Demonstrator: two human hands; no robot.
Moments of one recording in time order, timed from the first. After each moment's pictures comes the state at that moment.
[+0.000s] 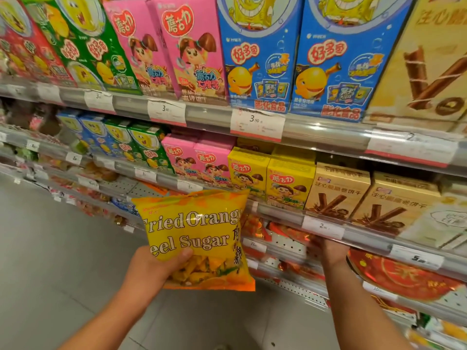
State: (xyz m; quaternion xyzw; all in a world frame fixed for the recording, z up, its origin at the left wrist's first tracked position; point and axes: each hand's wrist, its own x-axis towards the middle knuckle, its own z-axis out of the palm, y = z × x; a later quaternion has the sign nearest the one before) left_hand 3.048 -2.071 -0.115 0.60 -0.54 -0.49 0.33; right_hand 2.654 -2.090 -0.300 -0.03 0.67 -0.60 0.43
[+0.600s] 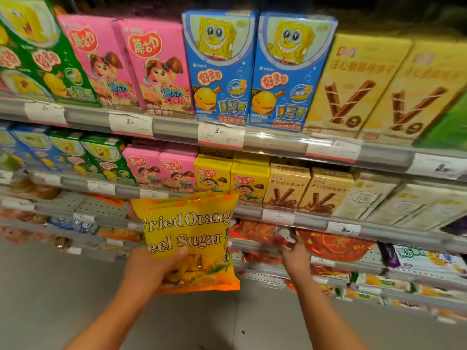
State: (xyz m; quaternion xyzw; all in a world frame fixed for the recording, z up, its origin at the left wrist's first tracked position) left_hand 3.025 -2.080 -0.117 0.56 -0.55 -0.55 0.28; right_hand 2.698 -2.002 -0.222 -0.22 0.84 -0.39 0.32
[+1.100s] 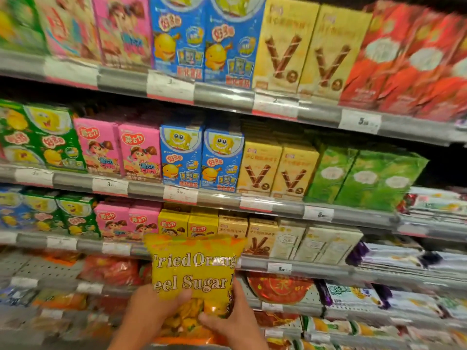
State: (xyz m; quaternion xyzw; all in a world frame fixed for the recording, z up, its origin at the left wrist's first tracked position) left_hand 2.963 -2.029 -0.057 0.50 -0.61 -0.55 0.26; right_hand 2.784 -1.908 -0.076 -0.38 0.68 -0.48 0.41
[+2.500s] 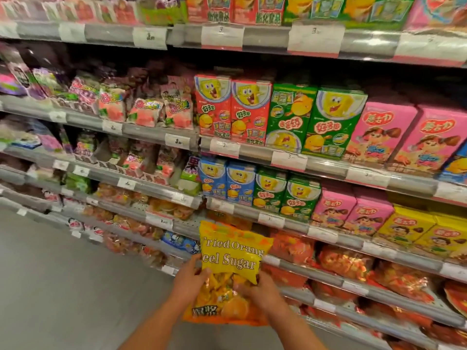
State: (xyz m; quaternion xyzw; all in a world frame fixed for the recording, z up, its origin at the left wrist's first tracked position) left_hand 3.406 -2.259 -0.157 0.61 -0.56 -0.51 0.23; right_hand 3.201 -2.187 -0.180 -0.40 0.67 -0.36 0.51
